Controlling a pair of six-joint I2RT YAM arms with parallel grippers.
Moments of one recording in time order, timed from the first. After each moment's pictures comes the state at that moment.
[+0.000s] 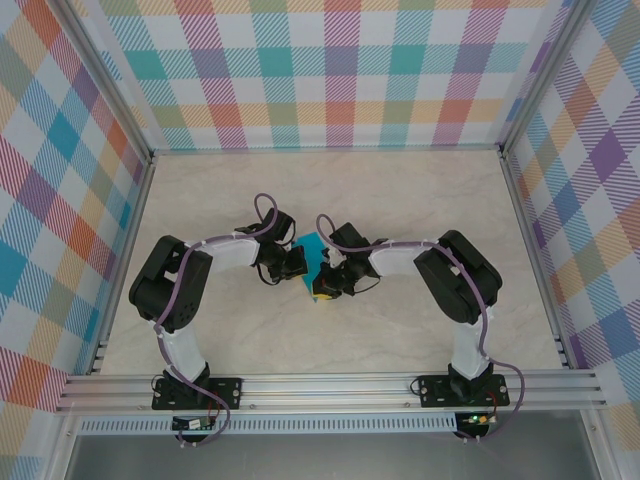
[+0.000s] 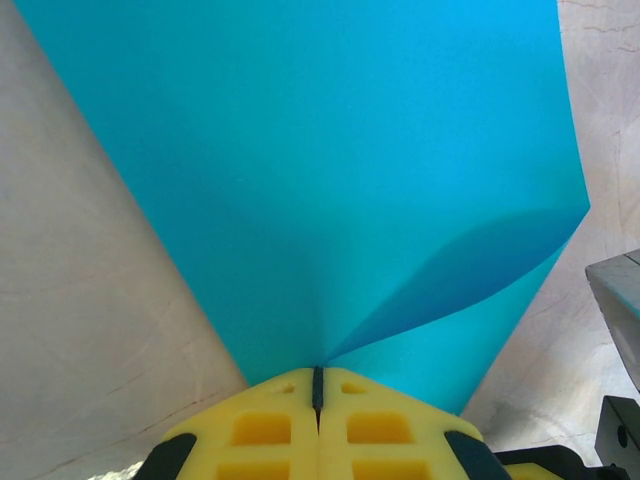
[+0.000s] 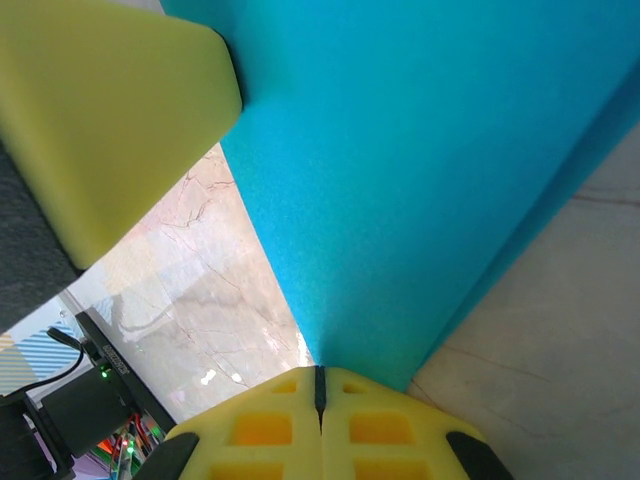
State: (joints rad) left arm -0.49 1.83 1.02 -0.37 0.36 -0.69; right arm 0.72 1.94 1.05 -0.22 -0.65 0.81
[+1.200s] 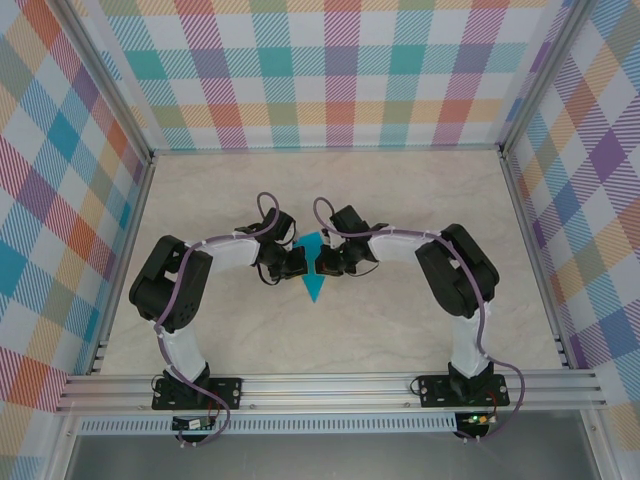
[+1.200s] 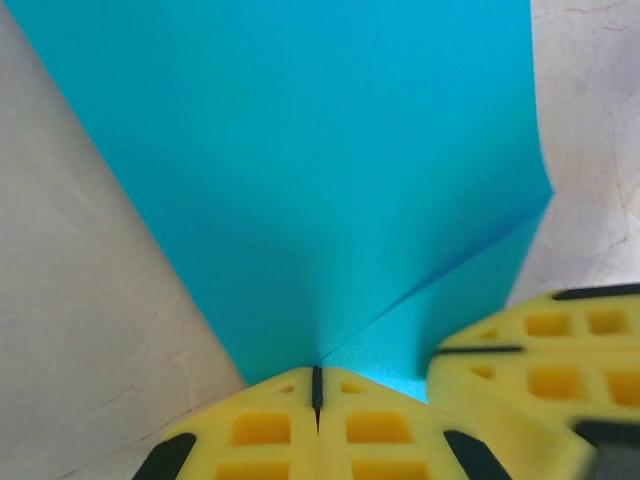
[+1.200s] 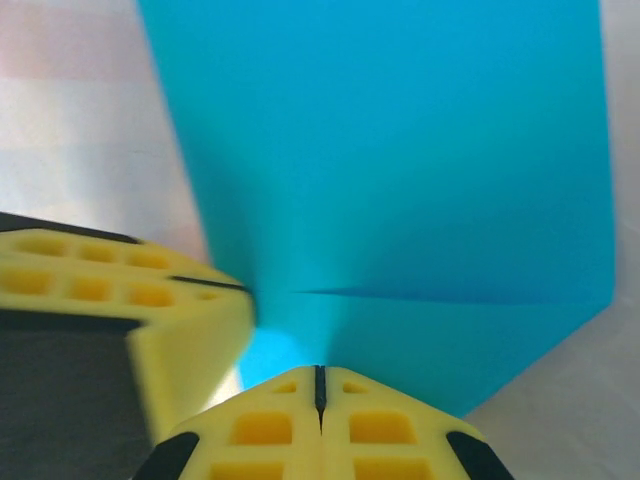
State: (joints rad) left arm -0.49 1.82 1.02 -0.37 0.36 -0.62; right arm 0.67 1.99 1.19 -0.30 -0.47 0.63
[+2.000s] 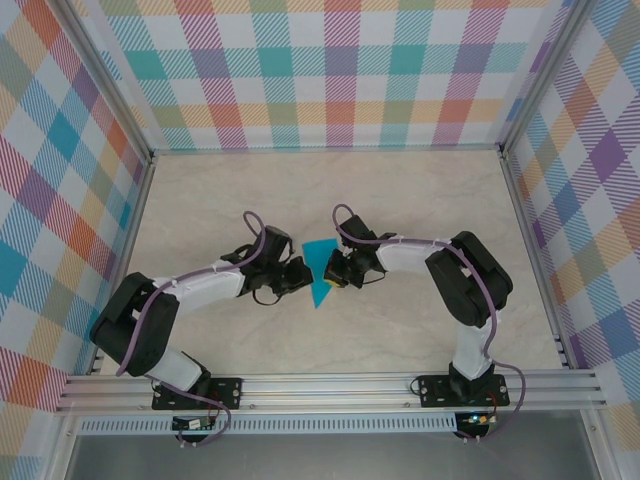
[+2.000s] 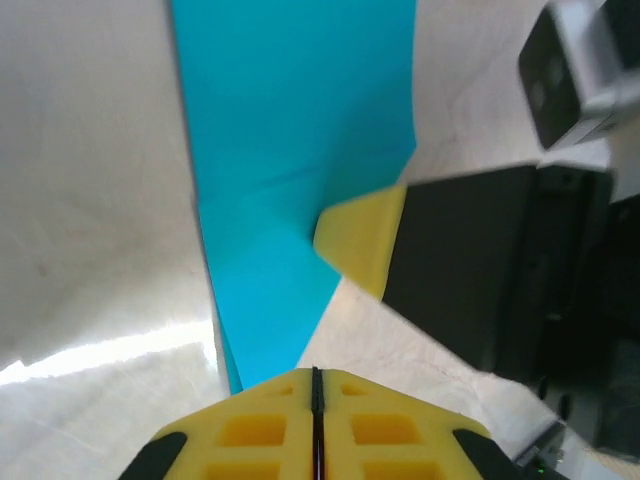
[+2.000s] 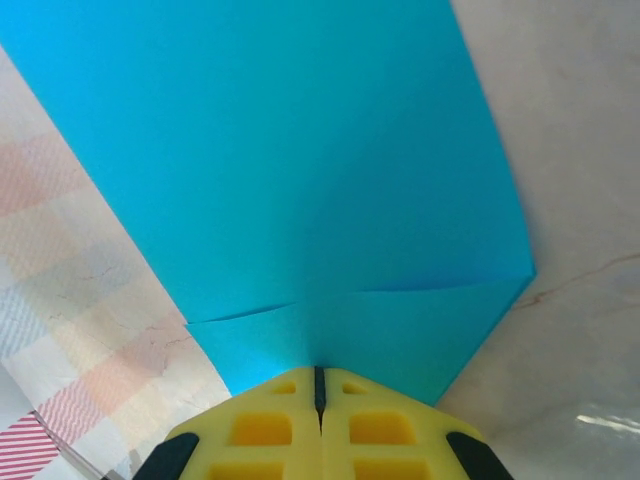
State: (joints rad) left arm -0.62 1.51 0.75 -0.16 0.38 -0.94; right arm 0.68 1.88 1.05 -0.27 -0.39 1.06
